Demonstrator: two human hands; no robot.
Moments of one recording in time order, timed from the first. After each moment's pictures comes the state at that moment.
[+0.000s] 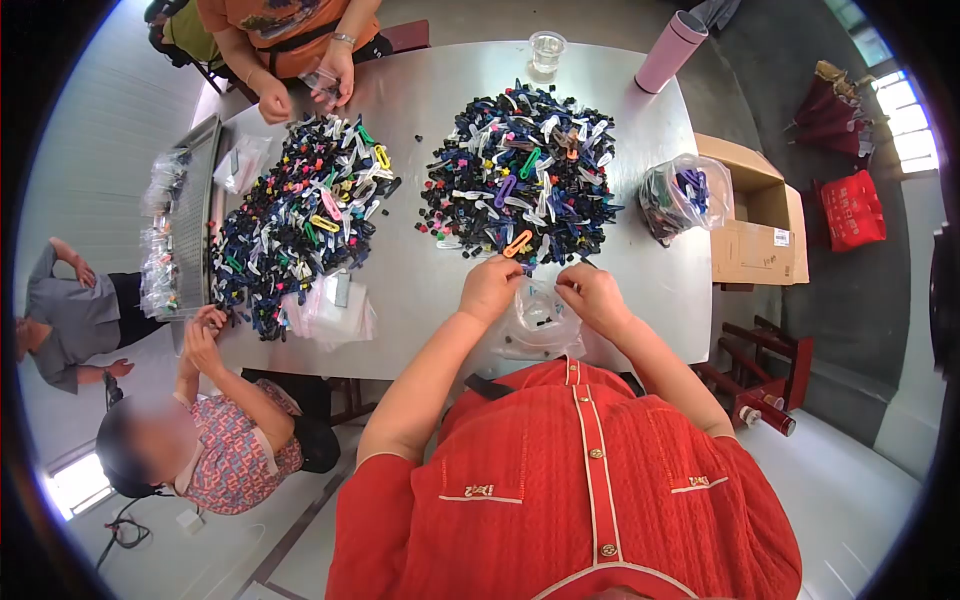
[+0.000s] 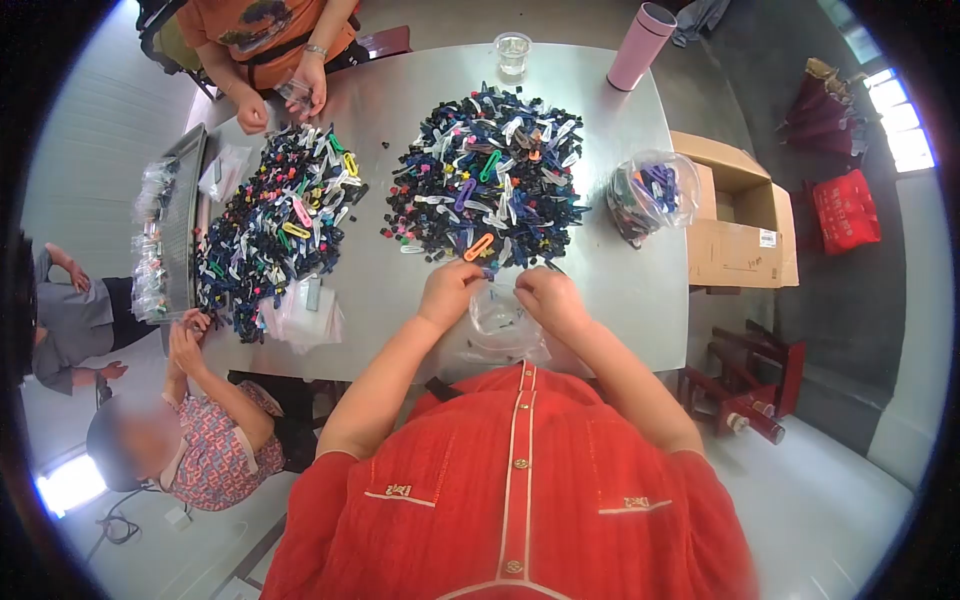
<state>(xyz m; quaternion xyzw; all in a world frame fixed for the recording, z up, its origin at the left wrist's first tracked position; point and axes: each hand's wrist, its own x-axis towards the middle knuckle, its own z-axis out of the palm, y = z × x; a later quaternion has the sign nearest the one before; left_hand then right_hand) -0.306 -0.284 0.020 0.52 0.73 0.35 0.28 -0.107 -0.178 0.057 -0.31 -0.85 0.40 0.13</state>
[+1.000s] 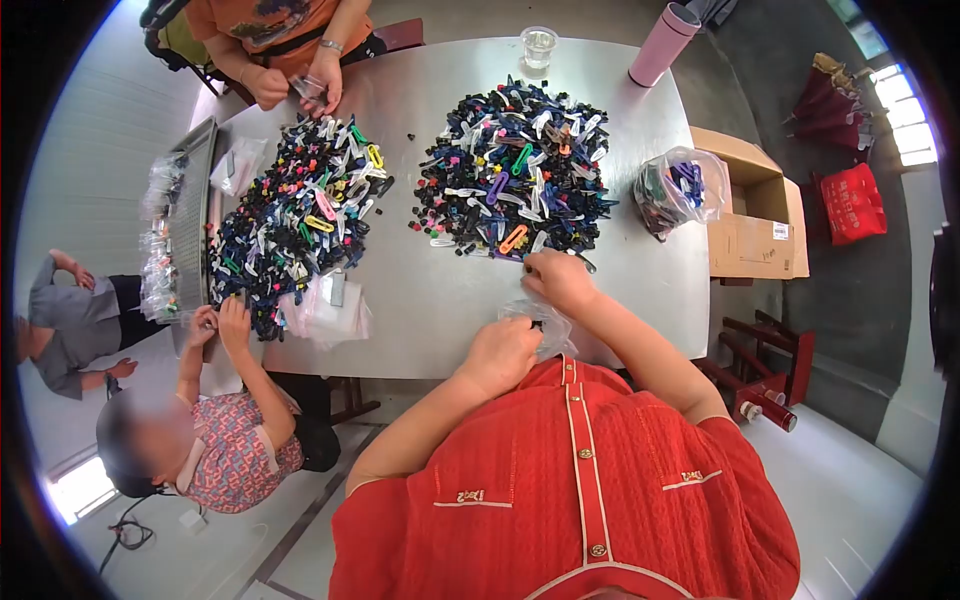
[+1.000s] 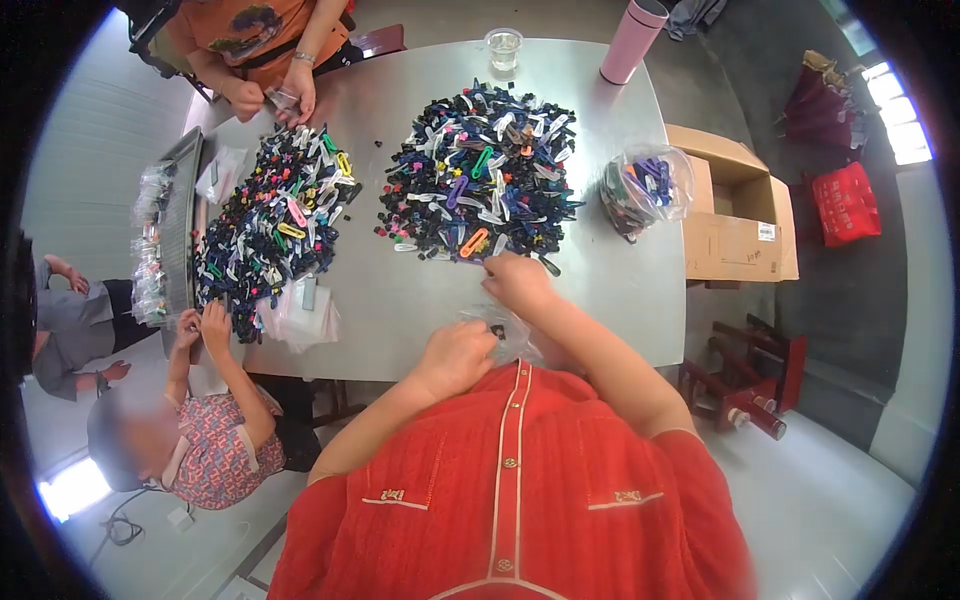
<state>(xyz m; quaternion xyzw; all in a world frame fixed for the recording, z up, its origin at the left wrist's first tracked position) -0.249 -0.339 0.110 0.67 0.66 0.16 0.29 -0.146 -0.176 0.035 -0.28 -0.89 0.34 0.08</state>
